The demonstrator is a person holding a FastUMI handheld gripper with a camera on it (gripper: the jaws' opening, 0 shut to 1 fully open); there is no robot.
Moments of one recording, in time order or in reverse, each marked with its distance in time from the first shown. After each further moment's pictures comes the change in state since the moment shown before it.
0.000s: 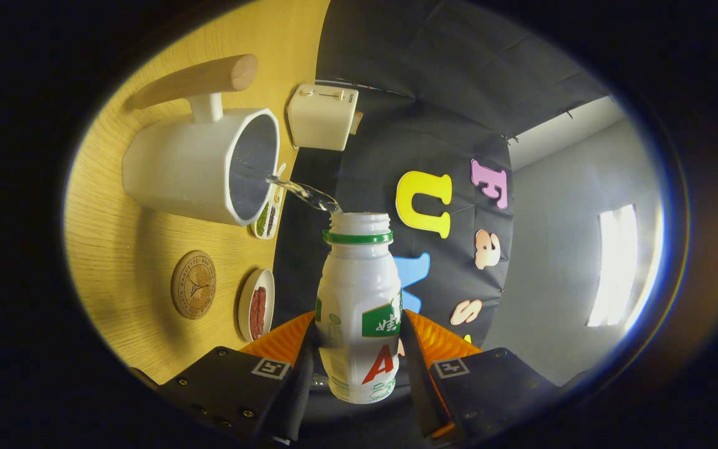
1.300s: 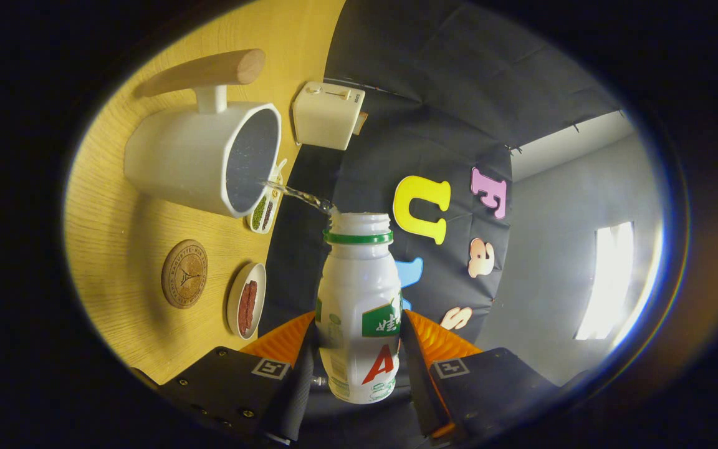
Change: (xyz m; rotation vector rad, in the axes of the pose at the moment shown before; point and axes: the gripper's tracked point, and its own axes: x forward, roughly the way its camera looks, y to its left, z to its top) arm 0.000 -0.011 -0.001 -0.080 -0.009 -0.021
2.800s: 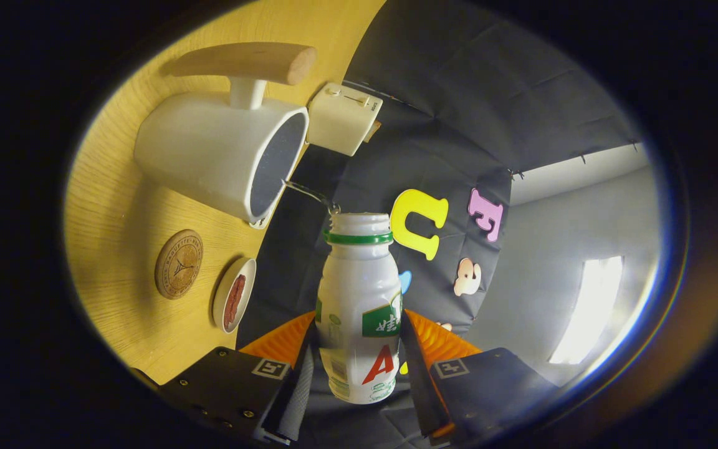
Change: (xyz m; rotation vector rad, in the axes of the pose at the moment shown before) arm 0.000 -0.002 0.010 -0.133 -0.030 -0.045
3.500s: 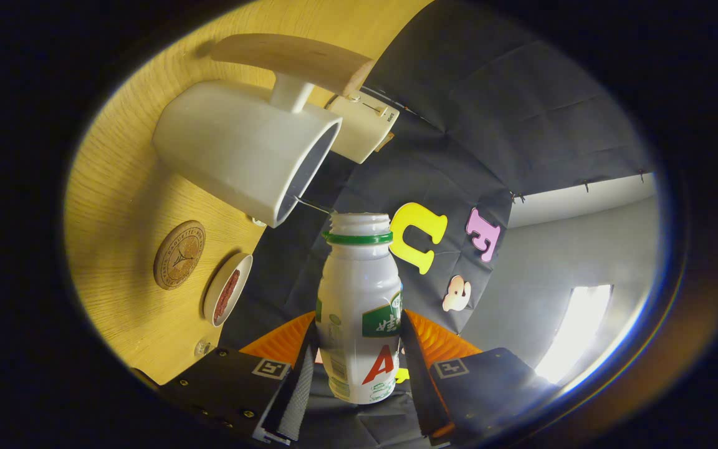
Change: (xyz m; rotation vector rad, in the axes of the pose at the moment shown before) arm -0.004 0.005 0.008 -0.120 -0.044 -0.031
